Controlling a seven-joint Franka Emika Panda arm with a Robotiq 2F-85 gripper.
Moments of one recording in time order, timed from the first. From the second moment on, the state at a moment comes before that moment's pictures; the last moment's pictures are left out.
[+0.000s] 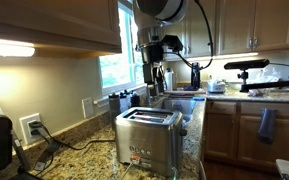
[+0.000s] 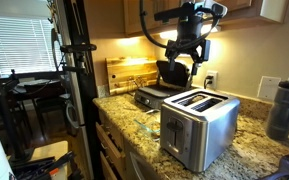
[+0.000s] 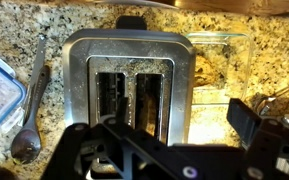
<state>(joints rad) -0.03 0.01 -0.04 -1.91 0.03 1.82 -0.23</state>
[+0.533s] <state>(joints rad) -0.03 0.00 -0.06 -1.91 0.02 1.84 -0.23</state>
